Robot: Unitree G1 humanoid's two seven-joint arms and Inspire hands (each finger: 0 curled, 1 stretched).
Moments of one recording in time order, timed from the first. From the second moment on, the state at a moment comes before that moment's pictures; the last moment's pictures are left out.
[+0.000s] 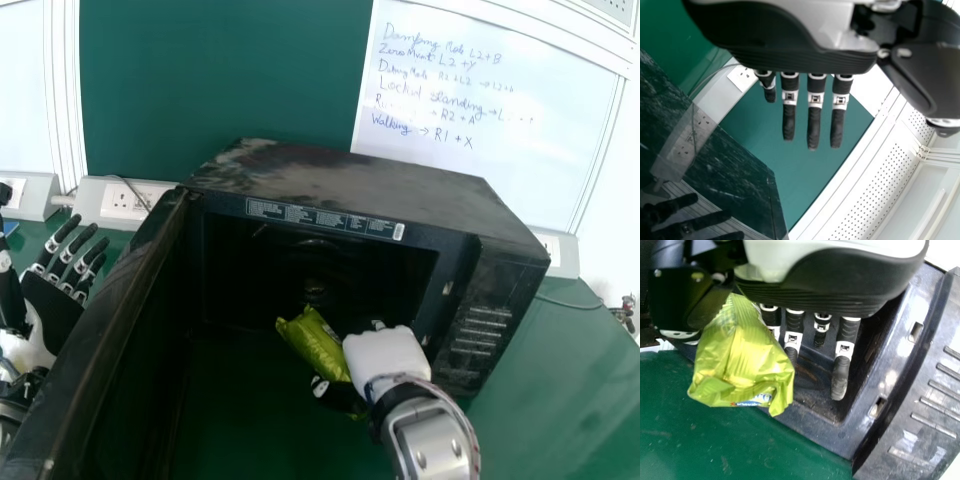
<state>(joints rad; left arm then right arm) 0.13 0.23 0.44 -0.66 -0.98 0.37 0.18 -0.26 -0.17 0.29 -0.57 -1.71 0.02 1.14</state>
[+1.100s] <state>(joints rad) 0.14 0.23 0.44 -0.65 -0.98 0.36 0.15 -0.48 -0.14 0.32 -0.29 -1.69 0.14 1.04</state>
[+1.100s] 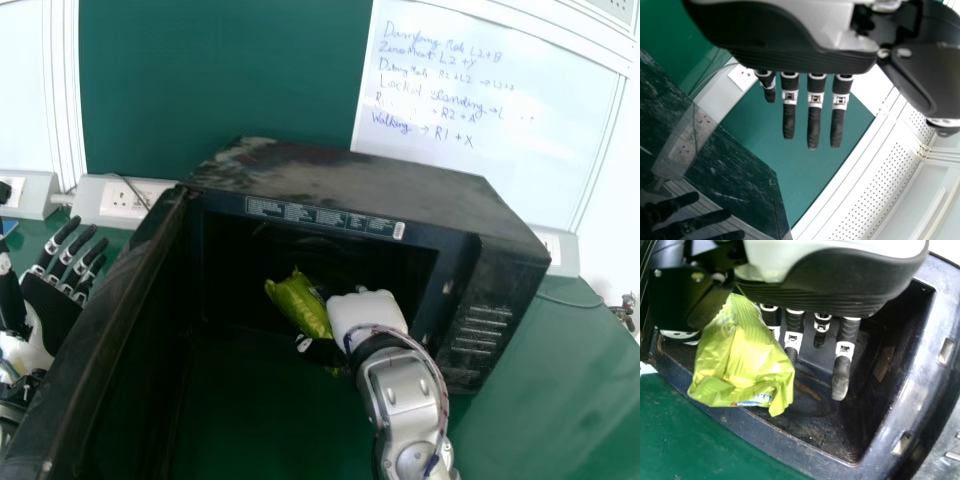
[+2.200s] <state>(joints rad) 0.14 0.22 0.45 -0.62 -0.98 0.35 0.13 -0.60 -0.13 0.36 -0.05 -1.56 0.32 0.85</state>
